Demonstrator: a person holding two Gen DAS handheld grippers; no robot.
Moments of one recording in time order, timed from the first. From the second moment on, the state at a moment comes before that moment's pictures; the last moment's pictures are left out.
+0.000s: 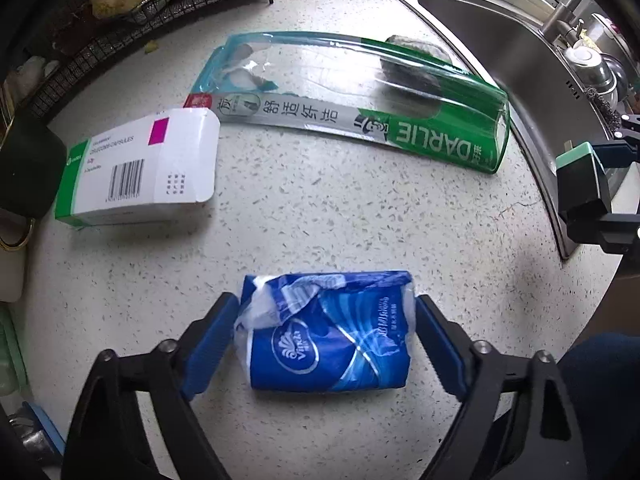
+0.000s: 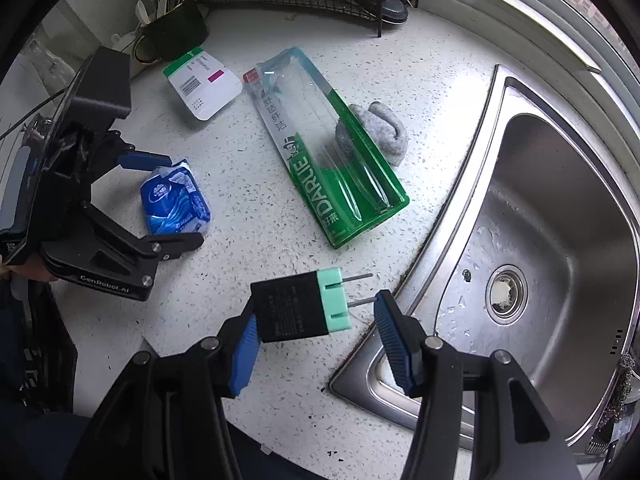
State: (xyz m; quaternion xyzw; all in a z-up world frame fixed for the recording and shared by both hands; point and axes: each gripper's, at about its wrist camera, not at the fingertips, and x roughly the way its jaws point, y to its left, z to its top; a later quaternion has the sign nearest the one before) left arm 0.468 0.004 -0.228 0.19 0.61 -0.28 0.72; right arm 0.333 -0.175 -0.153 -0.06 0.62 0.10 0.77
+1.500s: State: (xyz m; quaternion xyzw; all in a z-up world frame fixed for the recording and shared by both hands) left arm 0.272 -0.047 -0.067 0.14 0.52 -0.25 0.81; right arm 0.195 -0.219 -0.055 -0.09 0.51 0.17 0.84
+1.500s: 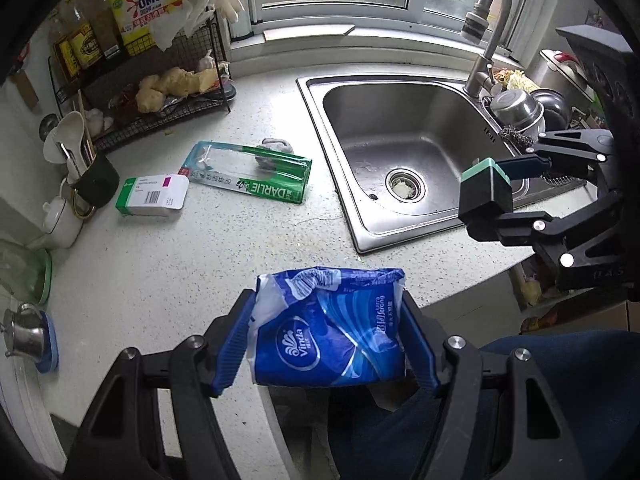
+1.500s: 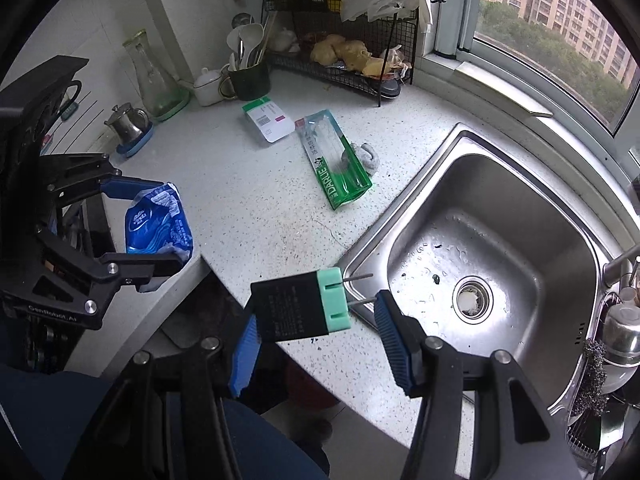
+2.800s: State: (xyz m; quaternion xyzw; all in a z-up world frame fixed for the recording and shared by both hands) left arm 0.065 -0.057 -0.125 0.08 0.58 -0.17 0.79; right arm 0.043 -0.212 -0.115 -0.13 0.54 0.26 0.79
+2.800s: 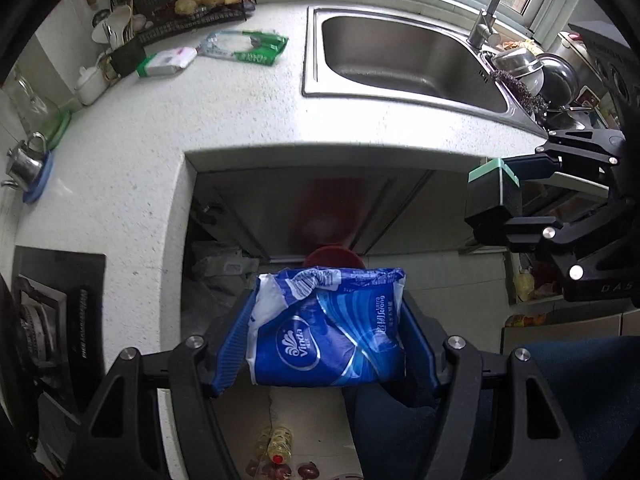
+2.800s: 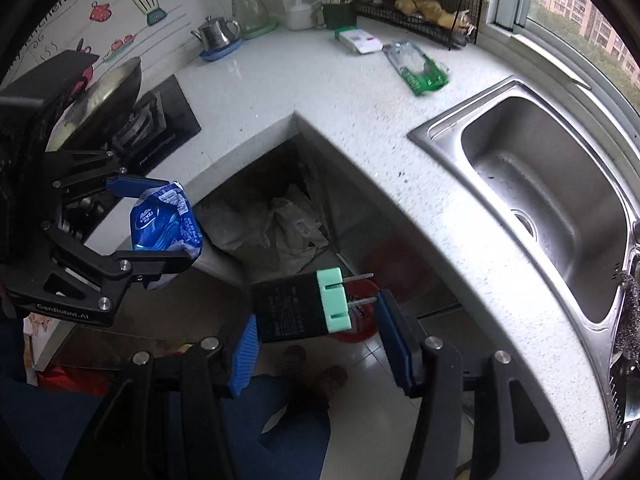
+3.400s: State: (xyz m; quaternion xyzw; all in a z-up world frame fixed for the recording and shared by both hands) left arm 0.077 -0.063 -0.293 0.06 0.65 -0.16 0.74; right arm 0.066 -0.220 -0.294 -0.11 0.60 0.26 0.75
